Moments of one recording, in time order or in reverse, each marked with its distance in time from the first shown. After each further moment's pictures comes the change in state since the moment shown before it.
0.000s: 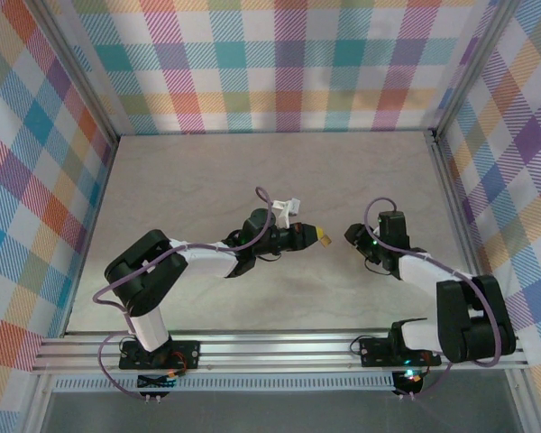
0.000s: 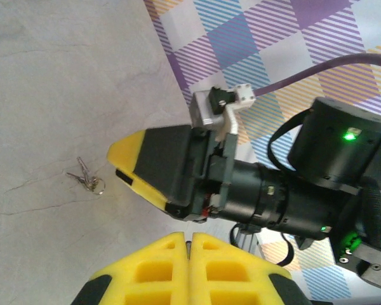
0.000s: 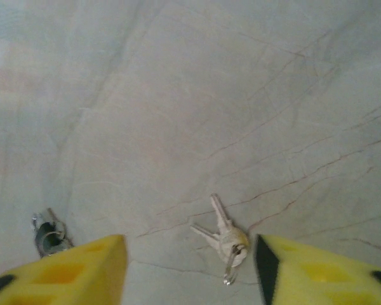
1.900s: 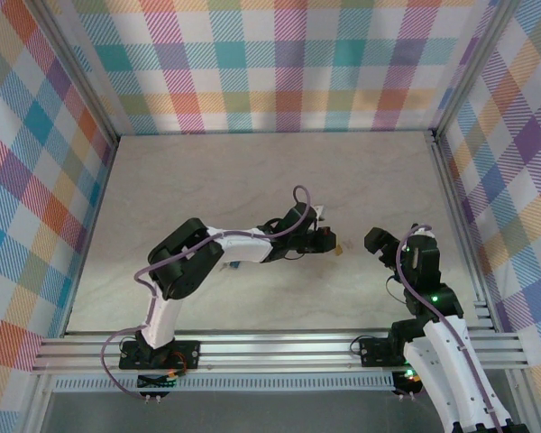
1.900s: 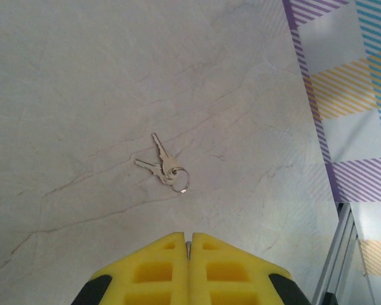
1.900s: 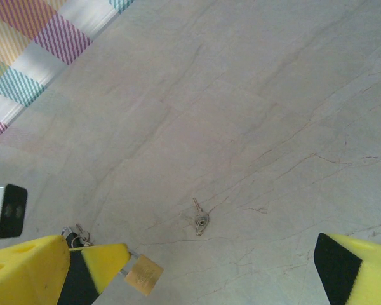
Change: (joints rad) left arm -0.066 0.290 0.399 -0.473 -0.093 0.120; right arm 0.000 -0.768 -0.026 -0.514 0.270 -0.119
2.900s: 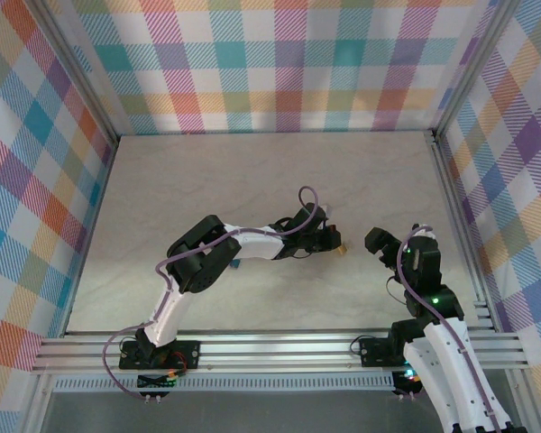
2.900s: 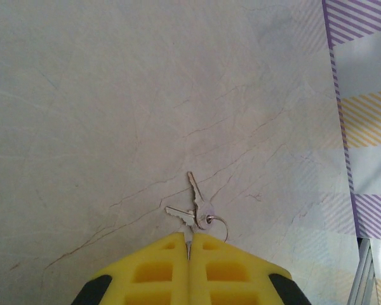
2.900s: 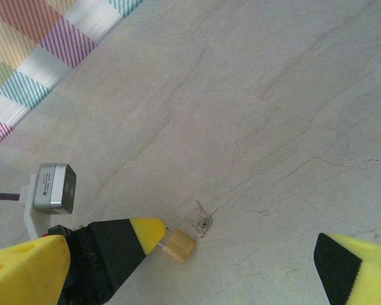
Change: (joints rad) left arm -0.002 0.139 0.125 -0.016 -0.043 -0.075; right arm 0.000 -0.019 -0.005 0.001 0.000 0.000
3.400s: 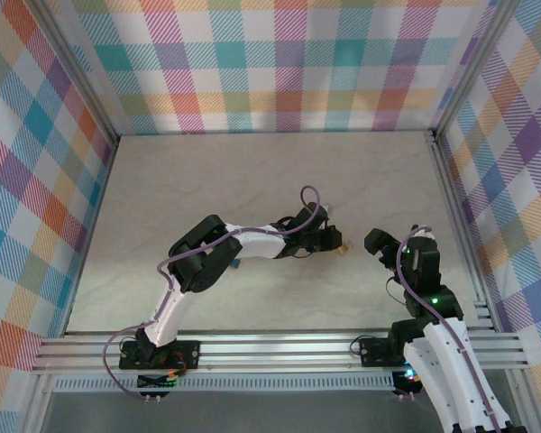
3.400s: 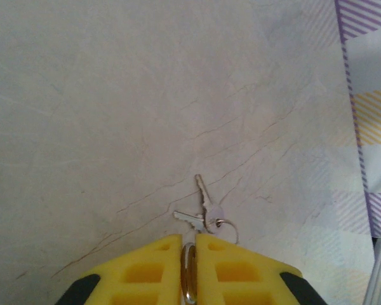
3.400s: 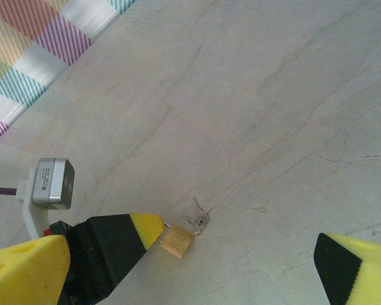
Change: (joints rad) left arm -0.001 0.012 0.027 -0.052 -0.012 0.034; right arm 0.000 0.000 -0.007 0.000 0.000 0.000
